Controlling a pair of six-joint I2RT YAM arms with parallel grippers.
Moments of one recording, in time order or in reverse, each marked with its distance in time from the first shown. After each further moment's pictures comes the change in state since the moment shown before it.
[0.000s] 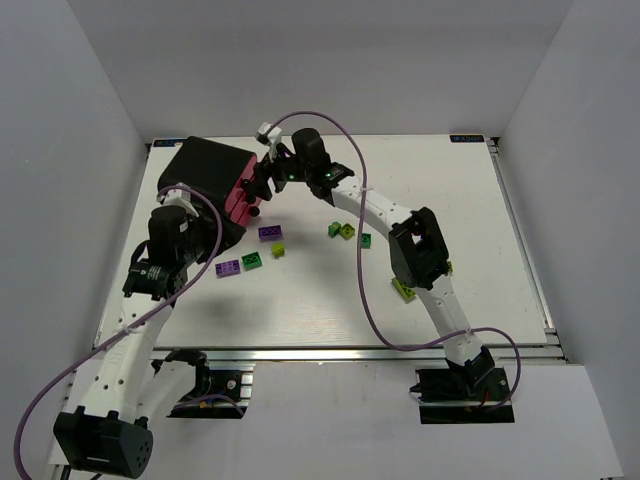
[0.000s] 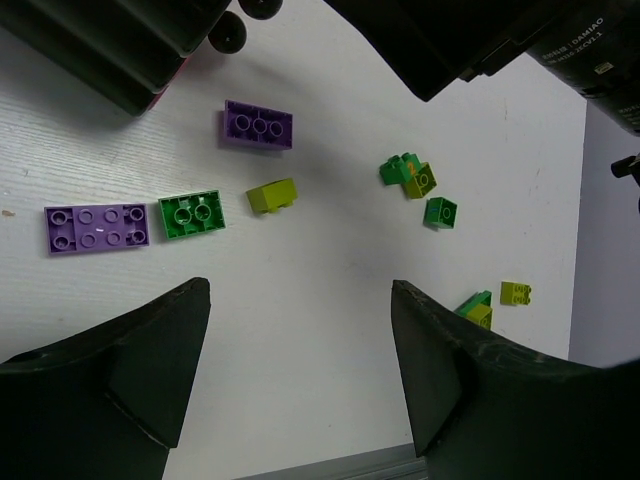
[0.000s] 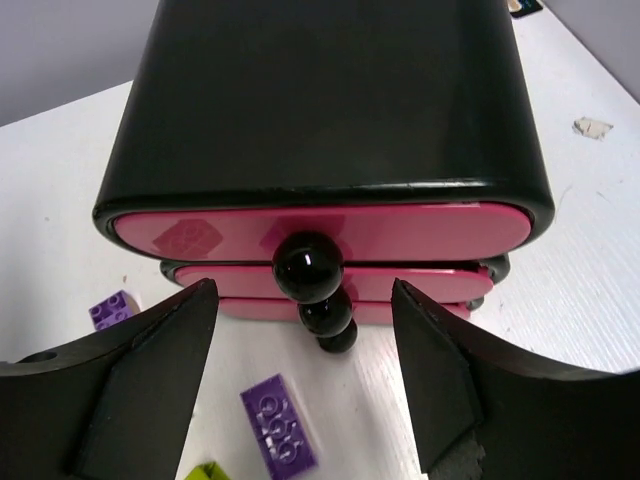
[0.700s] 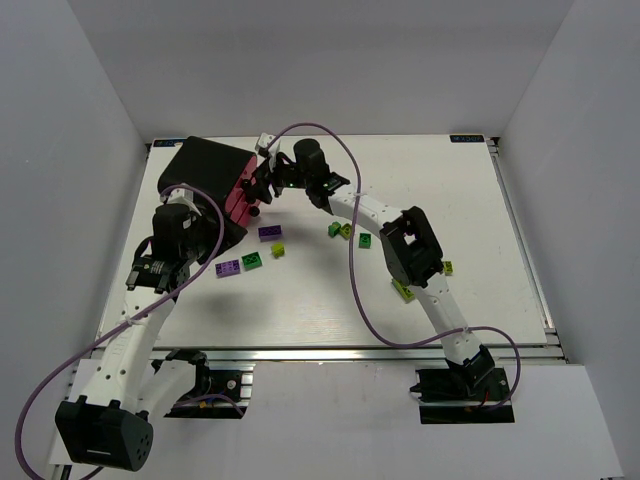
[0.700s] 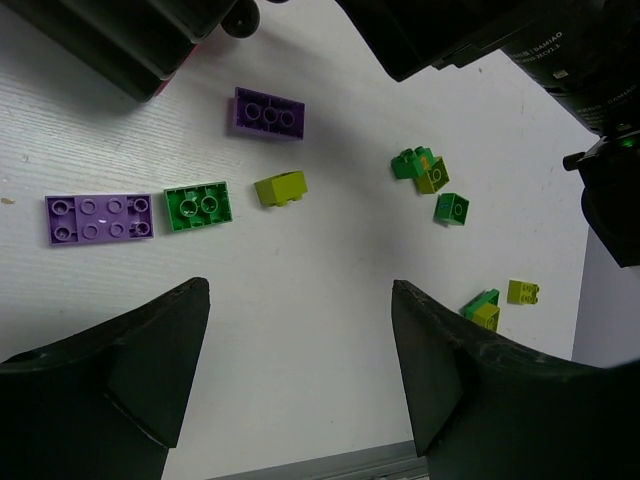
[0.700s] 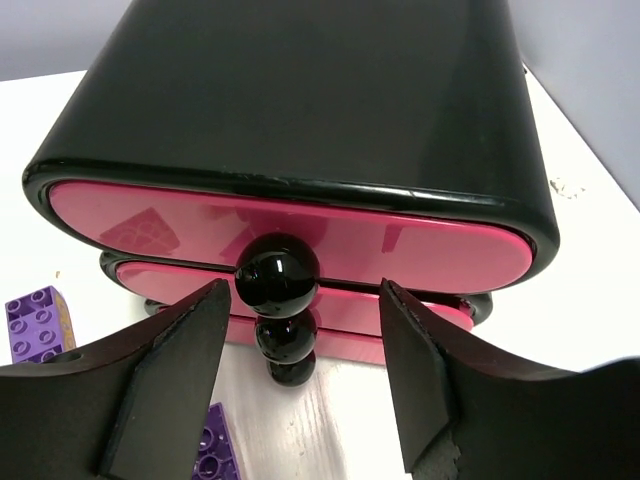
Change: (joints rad) left arm 0.000 0.047 0.000 -0.004 0.000 -0.010; right arm 0.002 0.072 -0.060 0.245 -0.053 -0.112
